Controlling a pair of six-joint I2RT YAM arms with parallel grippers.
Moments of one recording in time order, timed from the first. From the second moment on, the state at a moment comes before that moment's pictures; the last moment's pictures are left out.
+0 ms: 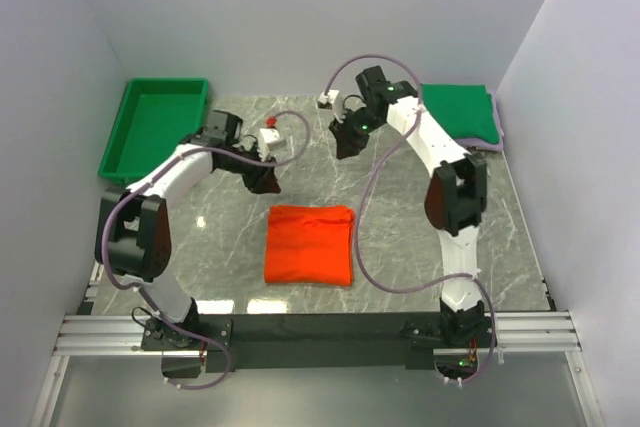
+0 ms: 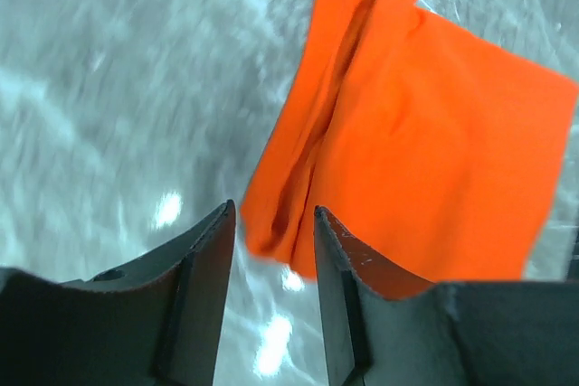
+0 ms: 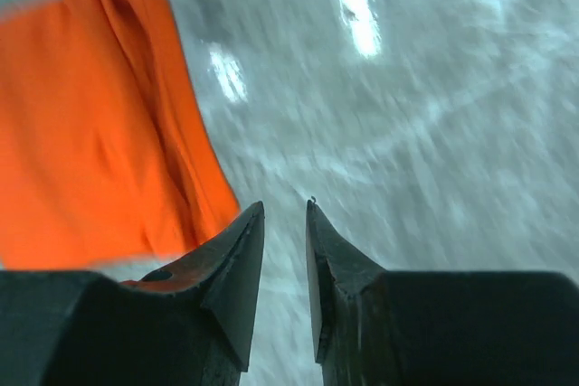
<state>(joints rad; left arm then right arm) -0.23 1.68 1.24 -0.60 0.81 0.63 0.38 2.13 2.02 -1.05 -0.59 -0.69</state>
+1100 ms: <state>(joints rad) -0.54 1.90 1.26 -0.56 0.72 0.93 0.47 2.49 2.00 -1.06 -0.91 -0.30</state>
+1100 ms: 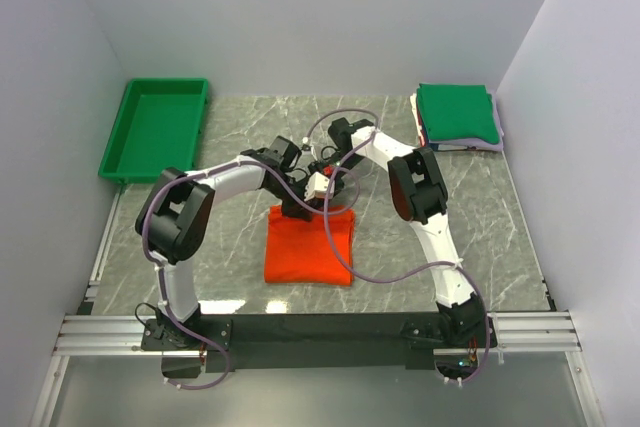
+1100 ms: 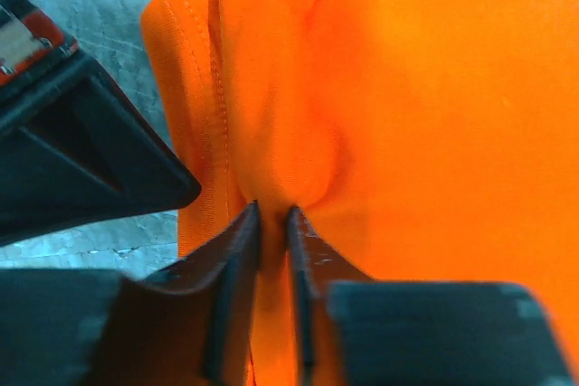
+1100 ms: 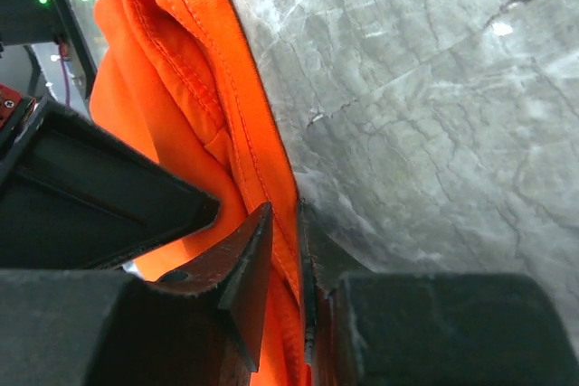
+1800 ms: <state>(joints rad) -0.54 1.85 1.27 -0.49 0.70 0.90 0.48 2.52 2.03 -1.13 -0.95 -0.35</state>
